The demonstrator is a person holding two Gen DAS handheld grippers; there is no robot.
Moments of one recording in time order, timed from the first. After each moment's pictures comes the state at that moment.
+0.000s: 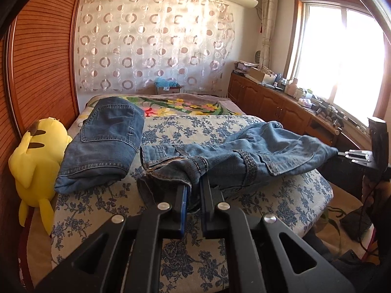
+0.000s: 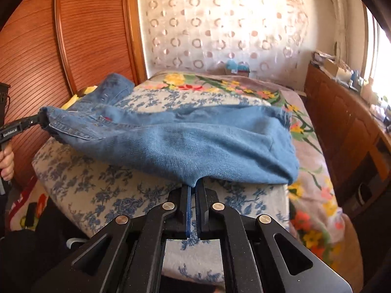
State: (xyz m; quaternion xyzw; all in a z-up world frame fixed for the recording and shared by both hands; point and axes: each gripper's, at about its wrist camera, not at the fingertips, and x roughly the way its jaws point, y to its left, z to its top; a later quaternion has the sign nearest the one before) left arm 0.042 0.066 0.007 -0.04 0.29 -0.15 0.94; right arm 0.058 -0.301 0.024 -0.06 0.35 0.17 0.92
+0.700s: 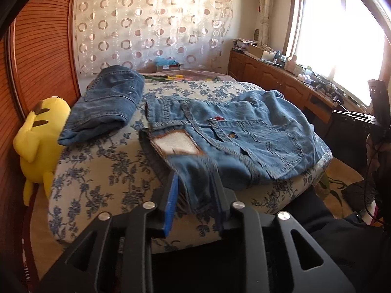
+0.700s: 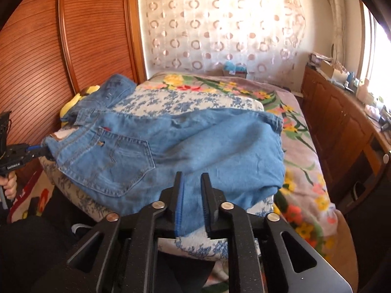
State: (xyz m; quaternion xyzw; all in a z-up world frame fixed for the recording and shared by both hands) left arm -0.012 0.068 -0.024 -0.01 0.34 -0.14 0.93; right arm 0.030 -0.309 0.036 -0.06 0.35 0.17 0.92
